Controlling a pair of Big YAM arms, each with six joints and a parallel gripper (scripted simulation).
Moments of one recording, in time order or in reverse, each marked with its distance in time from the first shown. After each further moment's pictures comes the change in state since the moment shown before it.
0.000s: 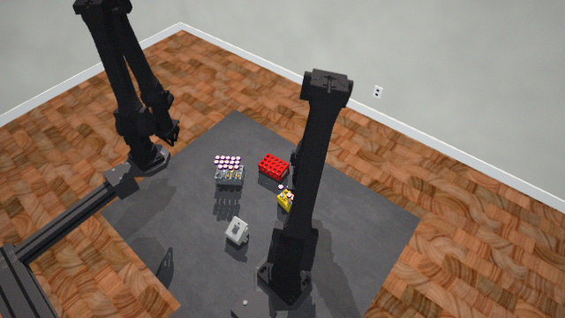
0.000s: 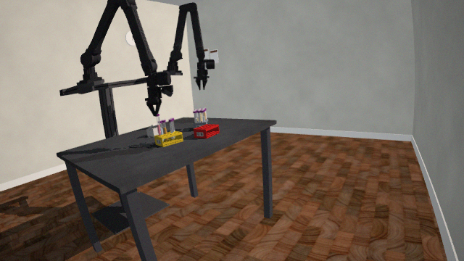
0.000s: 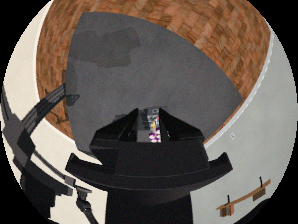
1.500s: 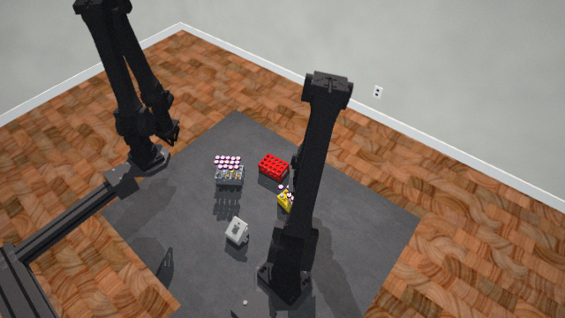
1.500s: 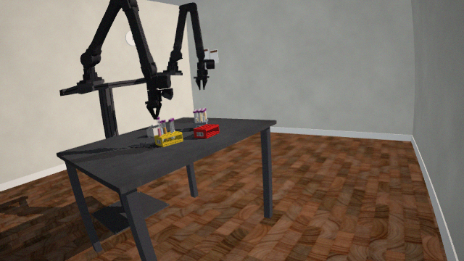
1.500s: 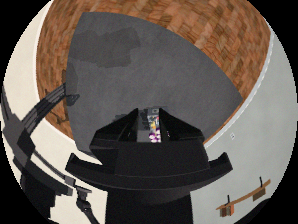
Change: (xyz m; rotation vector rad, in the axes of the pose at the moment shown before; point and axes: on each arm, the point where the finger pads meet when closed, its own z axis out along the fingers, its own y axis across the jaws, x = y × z) left arm 0.000 0.000 0.000 0.000 0.000 0.000; right arm 0.000 -0.002 0.017 -0.001 -0.006 0.001
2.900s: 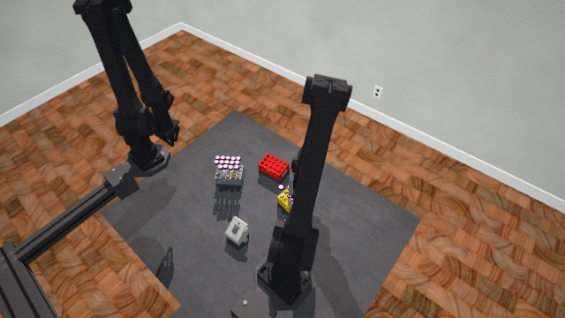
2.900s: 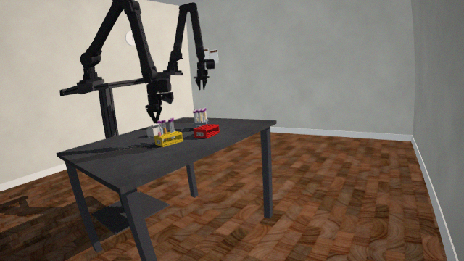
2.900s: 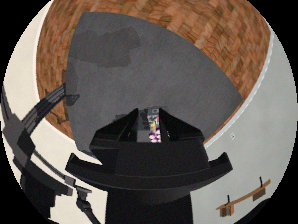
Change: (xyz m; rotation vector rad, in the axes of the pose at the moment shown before) left arm 0.000 0.000 0.000 0.000 0.000 0.000; right arm 0.001 0.000 0.020 0.000 0.003 -0.001
